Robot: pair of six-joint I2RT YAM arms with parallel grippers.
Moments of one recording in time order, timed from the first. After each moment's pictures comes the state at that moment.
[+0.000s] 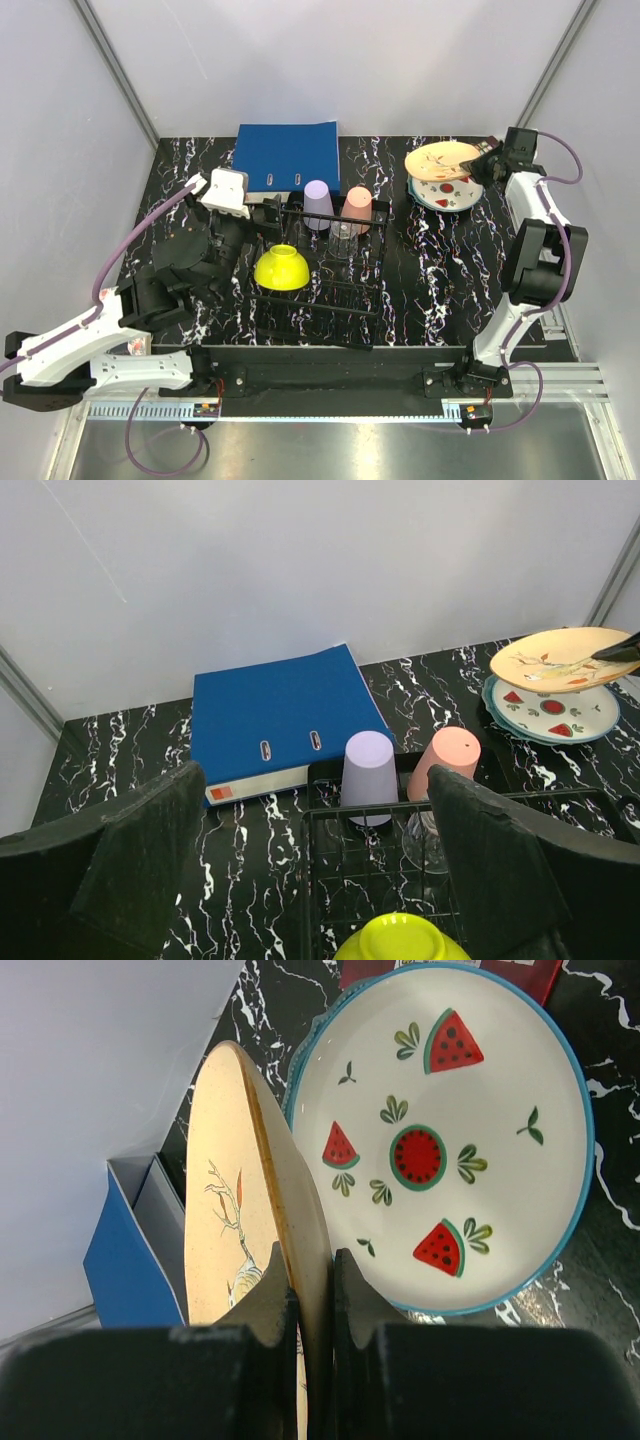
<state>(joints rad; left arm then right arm) -1.21 0.90 1.26 -0.28 -0.98 0.10 -0.21 1.85 1.49 -0.31 -0.19 0.85</state>
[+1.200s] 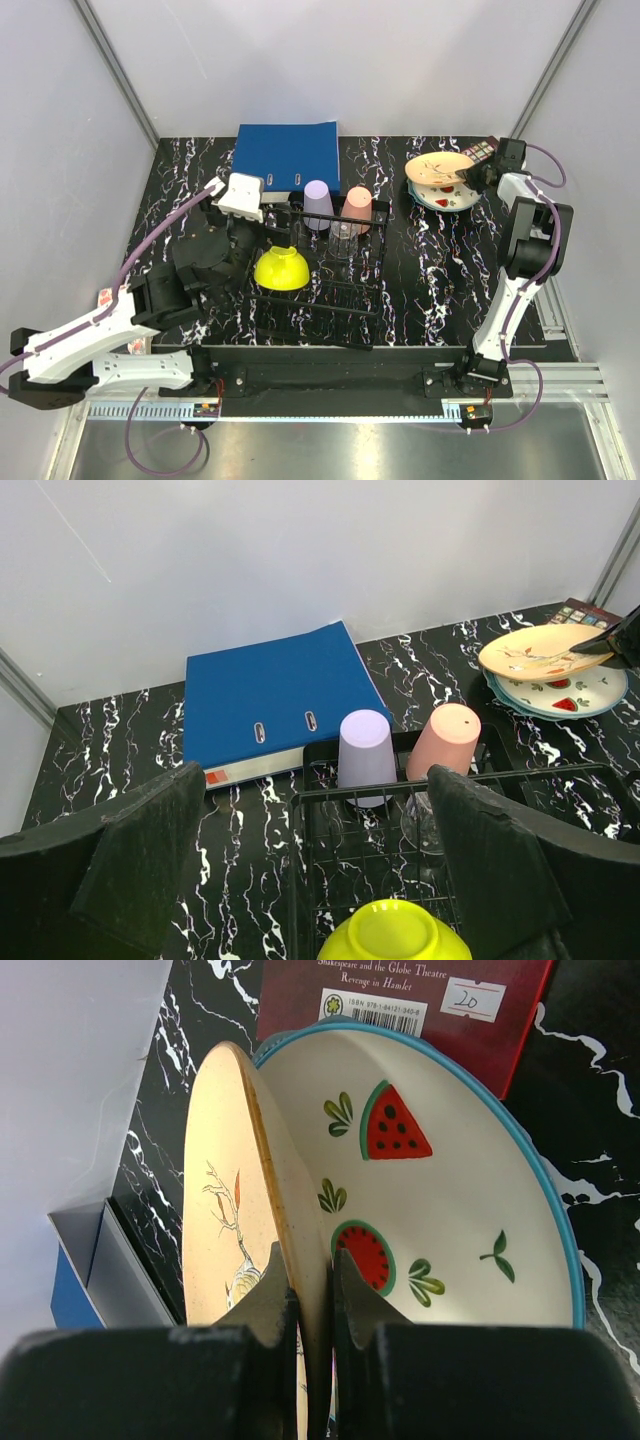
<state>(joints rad) -1.21 0.92 1.23 -0.32 -0.98 0.05 -0.23 2.12 1.56 -0.16 -0.21 0.85</state>
